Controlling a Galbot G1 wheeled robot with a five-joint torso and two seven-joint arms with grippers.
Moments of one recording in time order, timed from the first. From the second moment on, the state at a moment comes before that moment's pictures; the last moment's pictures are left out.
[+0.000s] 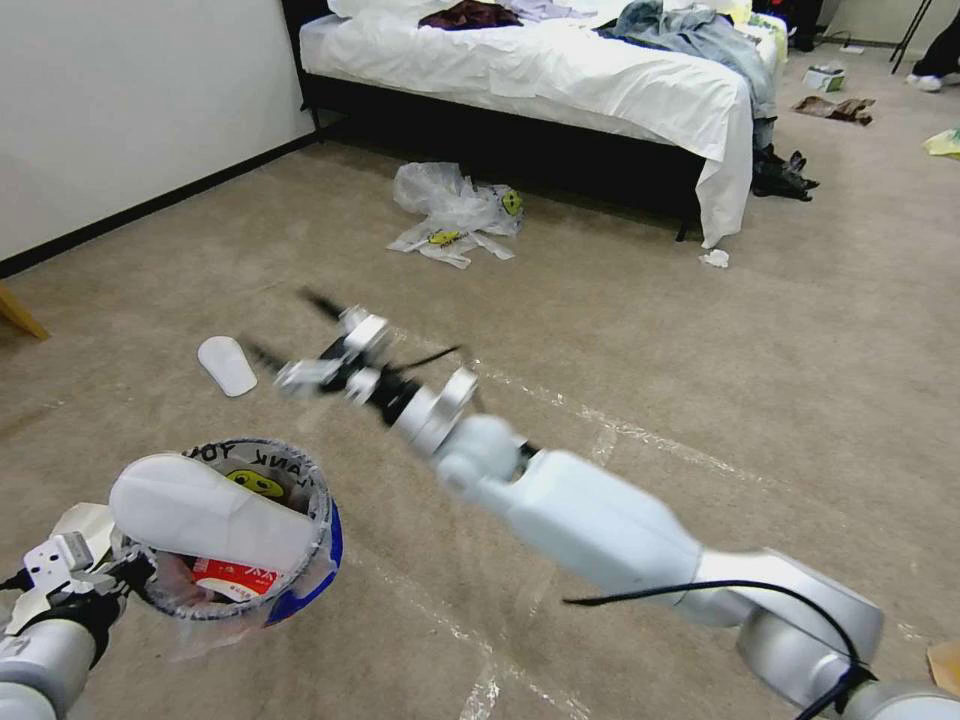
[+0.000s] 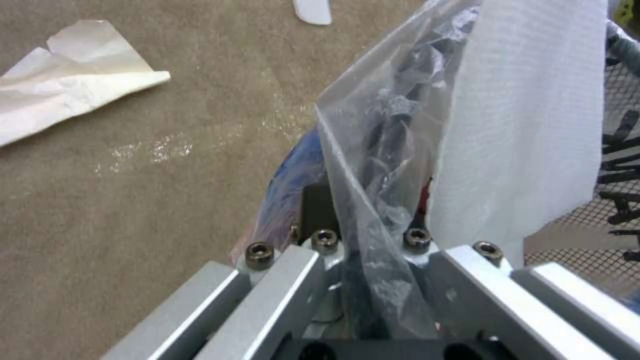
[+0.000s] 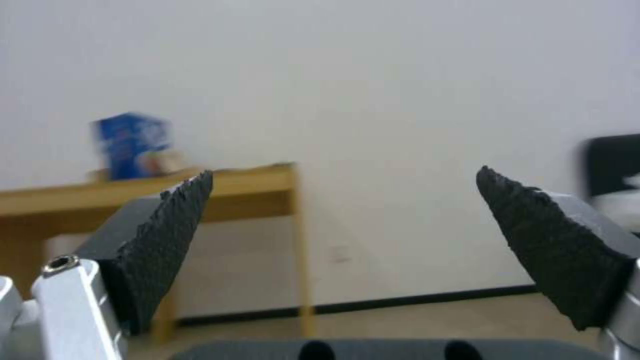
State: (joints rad) left arm 1.68 -1.37 -1.13 -2.34 -1.04 0.74 -0.37; right arm -0.35 1.28 -0.43 1.51 0.84 0.39 -0.12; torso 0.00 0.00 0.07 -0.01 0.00
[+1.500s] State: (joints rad) left arm 1.69 -1.44 -1.16 -2.38 -0.97 0.73 -0.33; right arm -1.07 1.02 0.51 1.83 0.53 0.25 0.24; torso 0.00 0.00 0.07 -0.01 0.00
